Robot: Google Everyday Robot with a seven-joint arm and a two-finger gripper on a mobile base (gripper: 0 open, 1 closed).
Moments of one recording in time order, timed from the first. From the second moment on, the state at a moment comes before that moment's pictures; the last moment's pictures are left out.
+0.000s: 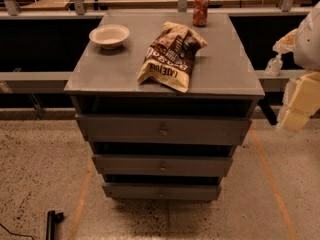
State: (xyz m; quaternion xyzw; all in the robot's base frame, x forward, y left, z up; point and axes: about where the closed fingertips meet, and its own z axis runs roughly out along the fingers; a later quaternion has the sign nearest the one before) arm 0.438 -0.217 0.976 -0.60 0.78 -0.03 0.16
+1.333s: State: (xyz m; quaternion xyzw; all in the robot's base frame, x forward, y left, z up) arm 0.557 -0.100 0.951 -0.48 0.76 0.17 0.39
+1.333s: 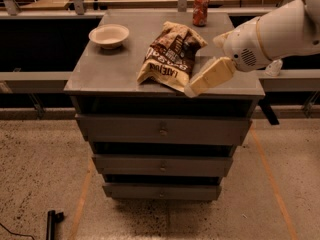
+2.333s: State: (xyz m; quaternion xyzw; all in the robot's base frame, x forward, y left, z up) arm 0.580 -0.091 0.958 -0.45 0.76 0.16 0.44
